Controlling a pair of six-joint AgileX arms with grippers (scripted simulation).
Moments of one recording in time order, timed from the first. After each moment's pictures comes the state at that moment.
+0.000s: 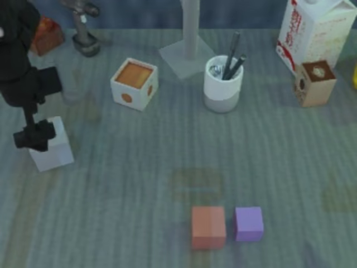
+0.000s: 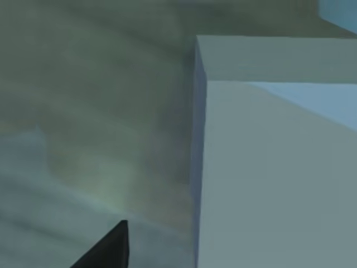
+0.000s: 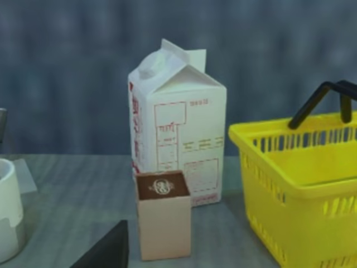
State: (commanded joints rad) left arm -0.08 2.11 1.56 -1.03 0.00 1.14; right arm 0.01 0.00 0.00 0.00 0.00 0.00
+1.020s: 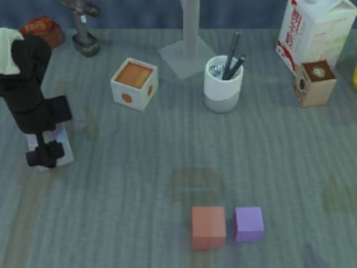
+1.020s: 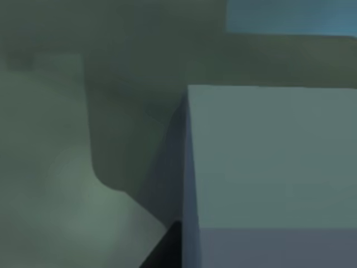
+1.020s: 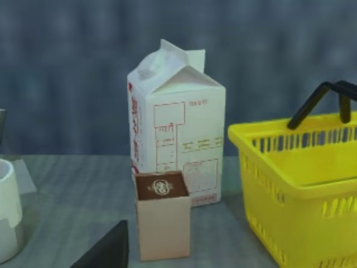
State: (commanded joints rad) left arm -0.08 2.21 1.44 -0.80 0.00 1.14; right arm 0.01 0.00 0.00 0.00 0.00 0.00
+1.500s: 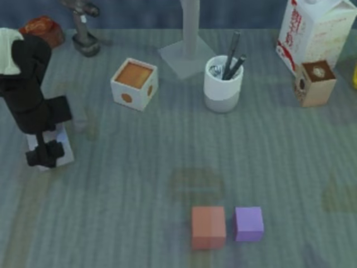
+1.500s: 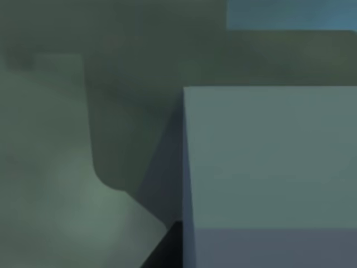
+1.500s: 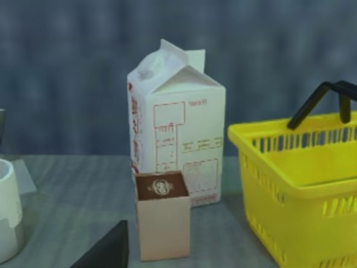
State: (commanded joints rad) left arm -0.08 2.21 1.44 -0.80 0.00 1.14; right arm 0.01 0.00 0.00 0.00 0.00 0.00
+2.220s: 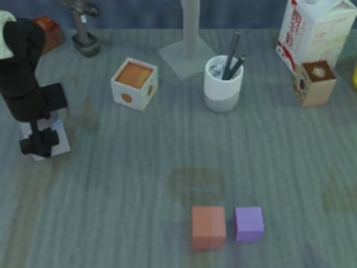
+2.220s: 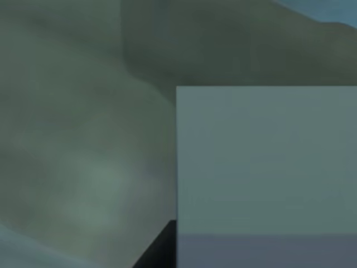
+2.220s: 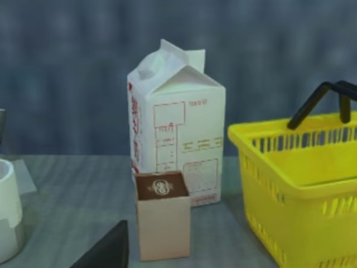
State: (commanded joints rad) left arm -0.07 2.15 1.50 -0.91 0.01 1.14; right arm 0.01 0.00 0.00 0.00 0.00 0.00
